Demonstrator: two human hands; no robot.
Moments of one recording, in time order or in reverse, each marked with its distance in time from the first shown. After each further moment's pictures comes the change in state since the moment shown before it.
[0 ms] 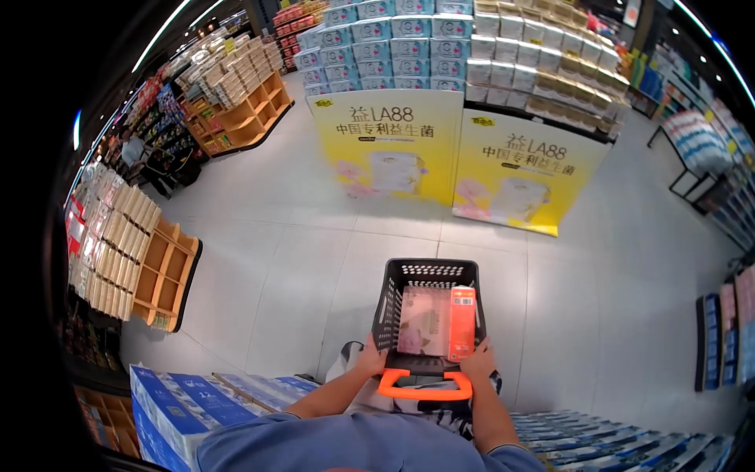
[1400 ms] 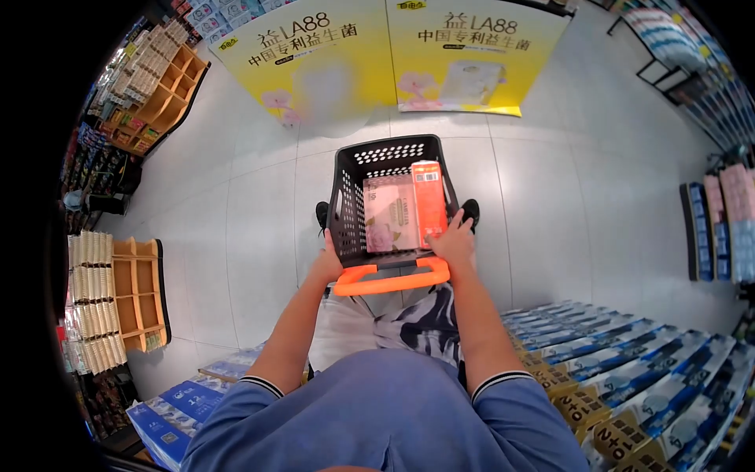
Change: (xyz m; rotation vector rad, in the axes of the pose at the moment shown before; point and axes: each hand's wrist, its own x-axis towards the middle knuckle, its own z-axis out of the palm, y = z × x) left_hand 0.062 0.026 -0.045 0.301 -0.181 0.025; right_hand 0.036 -0.030 0.003 0.123 0.122 -0.007
